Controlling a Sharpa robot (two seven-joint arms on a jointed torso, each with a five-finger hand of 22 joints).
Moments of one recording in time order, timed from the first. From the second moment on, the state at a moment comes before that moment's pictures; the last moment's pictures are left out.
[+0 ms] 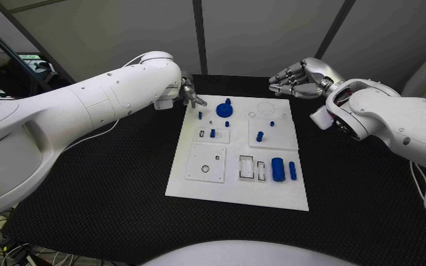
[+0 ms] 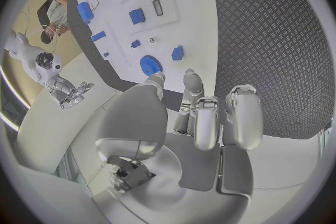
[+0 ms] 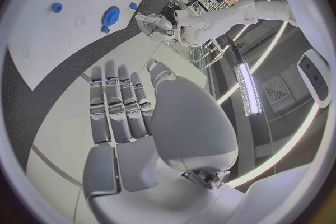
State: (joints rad) left arm 1.30 -0.48 0.04 0.96 -1.18 0.29 -0.52; left_hand 1.10 -0.07 0.07 0.28 0.28 0.89 0.09 0.46 0.55 1.16 0.02 1.00 0.82 1.47 -0.06 1.57 1.31 0.08 1.46 0.05 1.37 1.31; right arm 1.22 -0.82 0.06 1.42 -0.85 -0.28 0.12; right_hand 1.44 -0.09 0.15 0.21 0.29 0.99 0.21 0.07 0.07 1.19 0.14 0.07 0.07 1.19 0.11 0.07 0.26 0.18 0.92 0.23 0.21 0.07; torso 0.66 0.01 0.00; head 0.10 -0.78
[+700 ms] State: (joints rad) left arm 1.28 -0.46 0.04 0.94 -1.19 0.34 -0.52; left_hand 1.12 -0.05 0.05 0.28 0.28 0.90 0.09 0.46 0.53 1.16 0.02 1.00 0.82 1.47 -0.06 1.57 1.31 0.08 1.46 0.05 1.37 1.31; right arm 1.22 -0.81 0.06 1.42 -0.85 -0.27 0.12; right_hand 1.44 -0.09 0.15 0.21 0.29 0.99 0.21 0.07 0.07 1.19 0.14 0.07 0.07 1.19 0.11 0.07 0.26 0.18 0.92 0.23 0.21 0.07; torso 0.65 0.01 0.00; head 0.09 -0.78
